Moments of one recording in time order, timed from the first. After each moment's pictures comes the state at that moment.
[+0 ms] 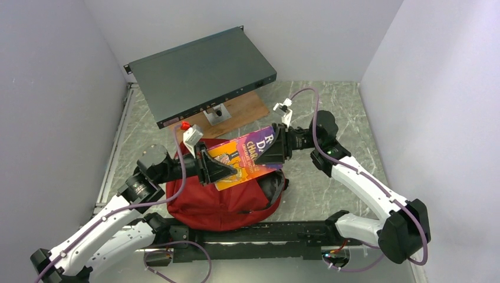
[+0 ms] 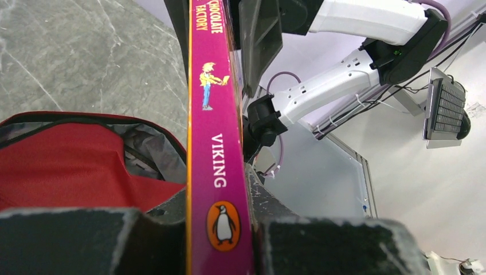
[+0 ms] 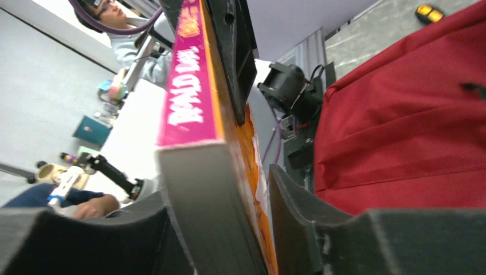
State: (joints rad) left arm -0.71 0.67 0.70 0.00 0.59 -0.59; right arm 0.49 1.14 0.85 0.35 -1.21 0.84
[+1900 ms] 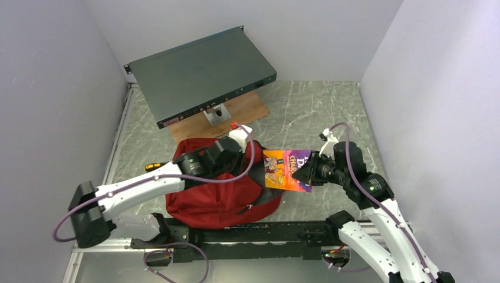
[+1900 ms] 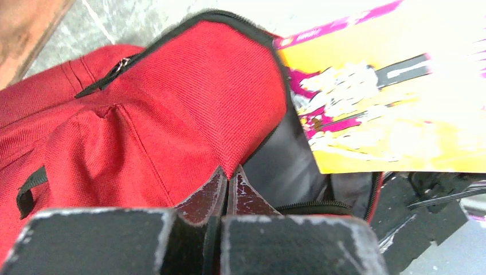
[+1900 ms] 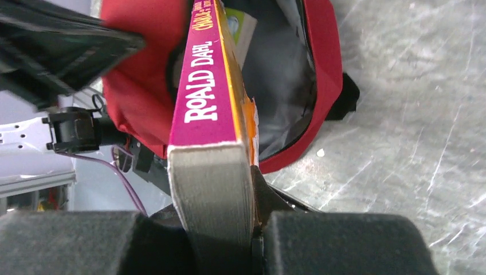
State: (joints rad) left arm -1.02 1.28 1.02 -0.41 -0.24 -0.41; right arm 0.41 0.64 0.84 -0.84 -0.33 0.54
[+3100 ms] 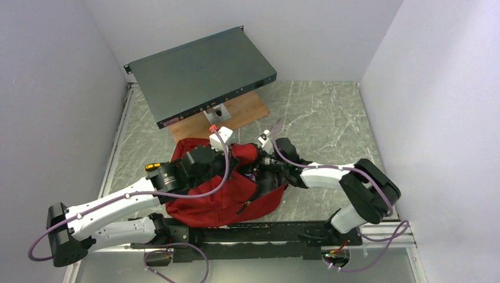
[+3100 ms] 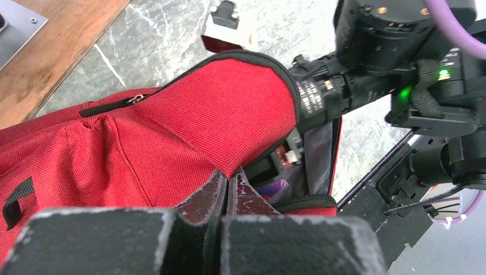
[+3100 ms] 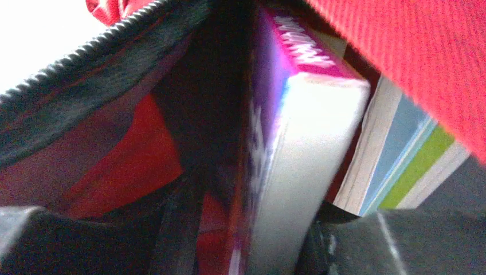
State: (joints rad) left arm -1.03 0.97 0.84 -0.24 -0.25 -0.38; right arm 0.72 1.48 0.56 0.57 -0.60 1.27
